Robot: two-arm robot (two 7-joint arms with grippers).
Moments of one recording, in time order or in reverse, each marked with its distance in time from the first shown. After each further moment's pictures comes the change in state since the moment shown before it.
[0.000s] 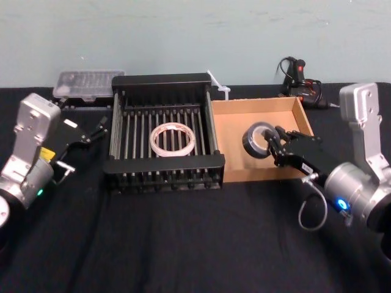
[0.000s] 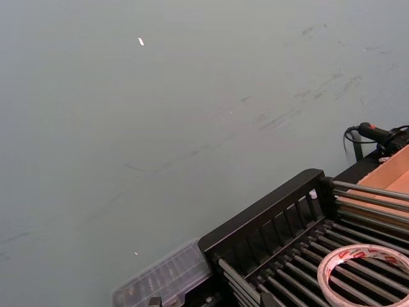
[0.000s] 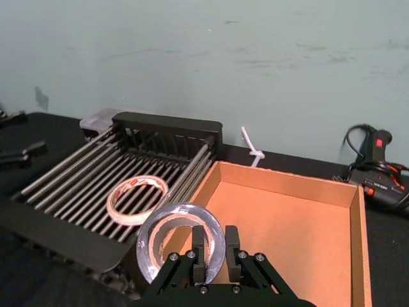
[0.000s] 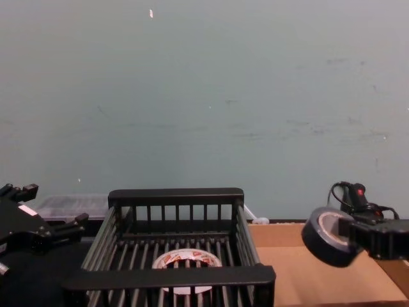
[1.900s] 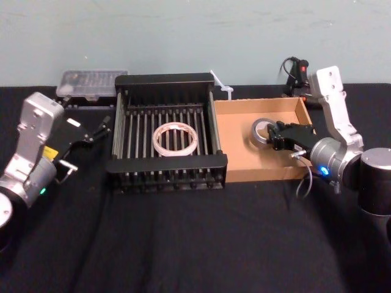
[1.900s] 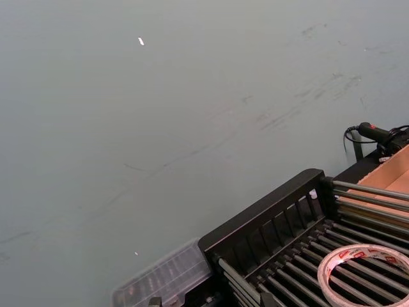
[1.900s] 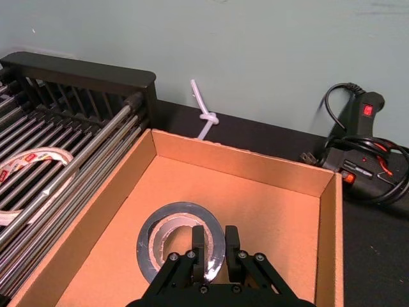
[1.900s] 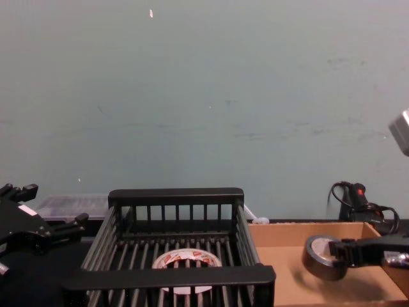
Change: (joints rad) left arm 0.000 0.000 0.000 0.000 0.000 0.000 0.000; right arm 0.333 -0.083 -0.060 0.457 -0.122 0.062 0.011
